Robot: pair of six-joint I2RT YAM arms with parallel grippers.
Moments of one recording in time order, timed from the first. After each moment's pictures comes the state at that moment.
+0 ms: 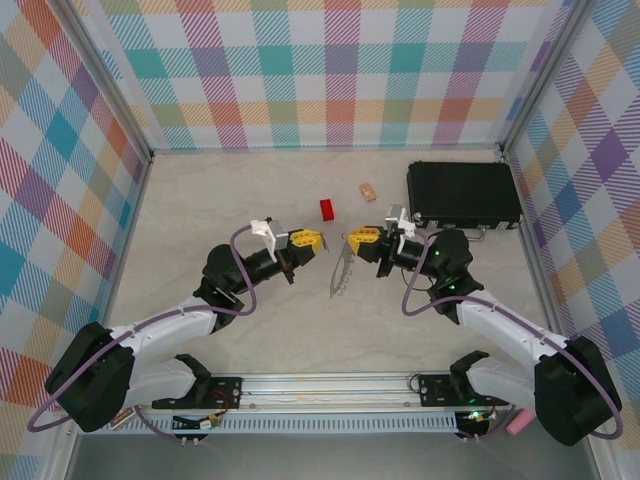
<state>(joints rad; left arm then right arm) -0.63 1.16 0.48 0.89 0.48 -0.20 0.50 1.09 0.52 0.72 -0.77 0.26</state>
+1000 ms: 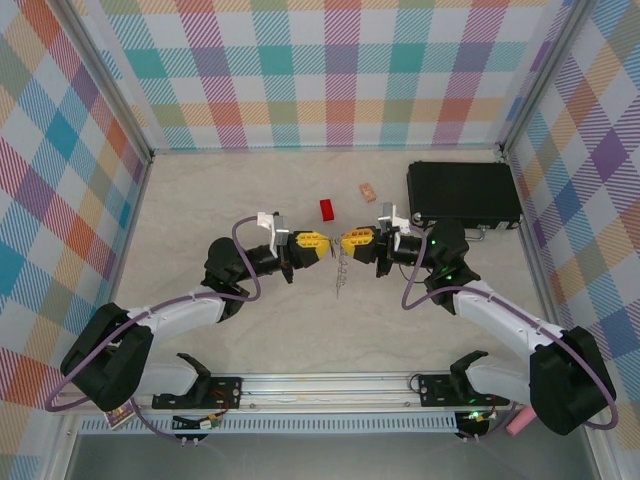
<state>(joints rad) -0.59 1.29 0.53 1.07 0.76 -0.38 0.49 1.14 0.60 0.70 -0.93 0.23</state>
